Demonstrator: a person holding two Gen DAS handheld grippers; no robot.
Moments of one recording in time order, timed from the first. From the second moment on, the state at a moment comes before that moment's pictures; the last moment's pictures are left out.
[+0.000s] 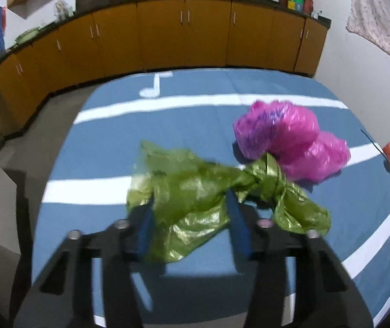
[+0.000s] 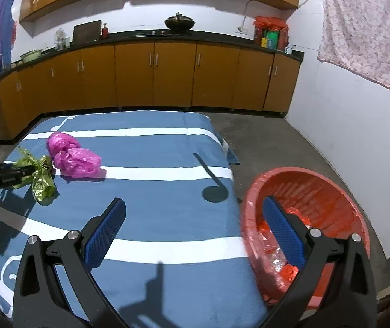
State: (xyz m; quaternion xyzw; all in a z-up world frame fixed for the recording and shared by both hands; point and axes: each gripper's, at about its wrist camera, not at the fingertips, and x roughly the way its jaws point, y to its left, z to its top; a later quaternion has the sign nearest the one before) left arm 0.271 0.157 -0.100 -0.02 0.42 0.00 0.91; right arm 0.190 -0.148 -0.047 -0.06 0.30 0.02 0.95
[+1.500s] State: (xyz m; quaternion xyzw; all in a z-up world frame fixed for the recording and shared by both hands) left arm 0.210 0.209 -0.055 -0.09 0.36 0.04 0.93; right arm 0.273 -0.077 -0.076 -0.03 0.39 0.12 0.91
